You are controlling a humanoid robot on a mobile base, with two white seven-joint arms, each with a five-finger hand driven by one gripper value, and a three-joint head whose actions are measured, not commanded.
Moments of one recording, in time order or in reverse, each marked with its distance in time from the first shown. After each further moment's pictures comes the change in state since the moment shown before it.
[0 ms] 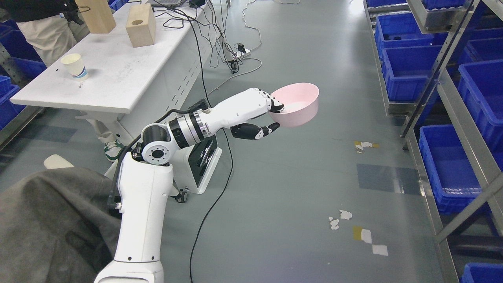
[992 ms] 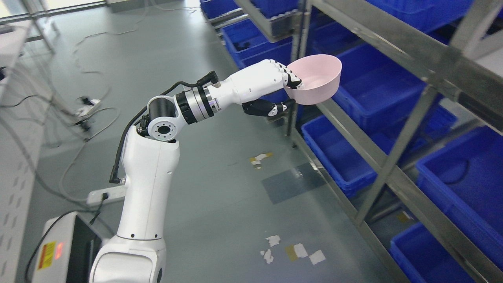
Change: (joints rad) left arm -0.147 0.000 -0.090 0.000 0.003 0.000 0.037; right arm 0.001 0.000 0.000 0.000 0.000 0.000 0.001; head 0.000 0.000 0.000
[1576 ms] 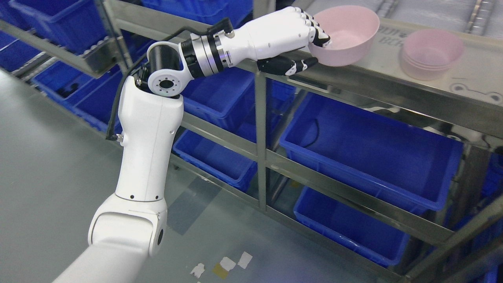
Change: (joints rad) left arm -0.267 0.006 -0.050 0.041 -0.041 -0.001 -0.004; right arm 0.000 0.000 0.000 0.000 0.000 0.000 -0.001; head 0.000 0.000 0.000
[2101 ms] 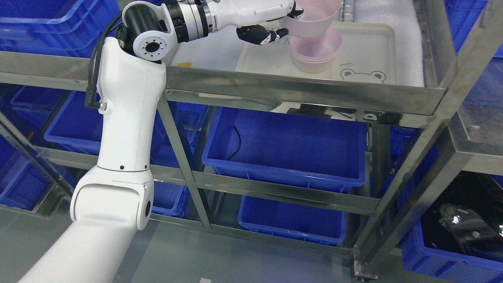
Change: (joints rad) left arm -0.125 0.053 0.015 0.144 -0.247 0.000 -0.007; right arm 0.000 0.000 0.000 0.000 0.000 0.000 0.000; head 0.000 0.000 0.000
